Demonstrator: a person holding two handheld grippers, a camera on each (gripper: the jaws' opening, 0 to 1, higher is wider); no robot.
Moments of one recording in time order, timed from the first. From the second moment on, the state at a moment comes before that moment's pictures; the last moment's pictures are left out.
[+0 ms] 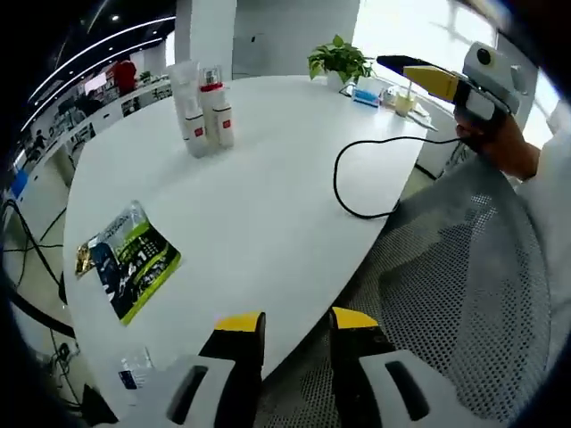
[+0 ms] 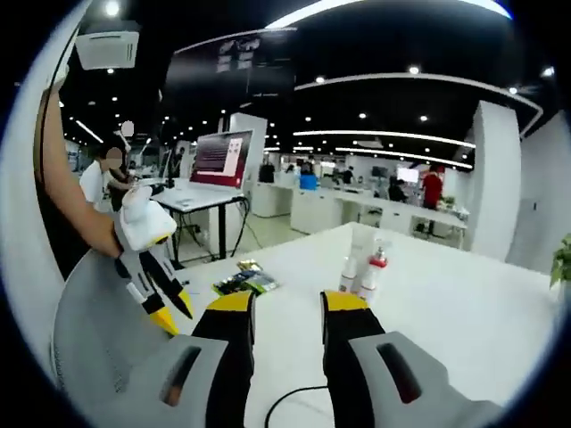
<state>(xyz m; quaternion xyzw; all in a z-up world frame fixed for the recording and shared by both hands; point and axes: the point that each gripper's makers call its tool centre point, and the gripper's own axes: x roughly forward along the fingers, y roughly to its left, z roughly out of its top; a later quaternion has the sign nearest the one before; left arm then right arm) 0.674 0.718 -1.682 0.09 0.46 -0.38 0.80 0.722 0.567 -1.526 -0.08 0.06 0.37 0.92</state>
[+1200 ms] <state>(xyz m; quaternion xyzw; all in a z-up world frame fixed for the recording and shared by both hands) 0.755 0.784 -1.693 -0.04 0.49 -0.15 0.86 0.730 0.559 -1.556 -0.17 0.10 0.33 0.92</state>
